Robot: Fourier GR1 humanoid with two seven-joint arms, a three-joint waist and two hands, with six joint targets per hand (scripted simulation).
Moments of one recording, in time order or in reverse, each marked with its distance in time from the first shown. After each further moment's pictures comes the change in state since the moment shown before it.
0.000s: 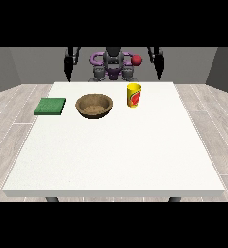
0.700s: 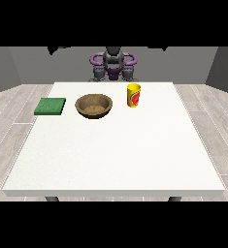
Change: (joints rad) left arm -0.093 0.021 0.093 -0.179 0.143 -0.002 0.168; right arm 0.020 -0.137 -0.178 -0.109 -0.224 0.168 0.067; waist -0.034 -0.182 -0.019
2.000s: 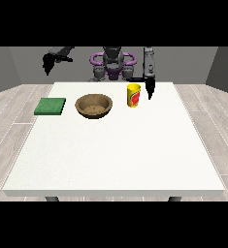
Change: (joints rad) left arm -0.217 -0.087 0.057 0.668 -0.115 0.087 -0.737; right arm -0.119 0.005 -0.044 0.112 0.011 0.099 -0.231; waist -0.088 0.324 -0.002
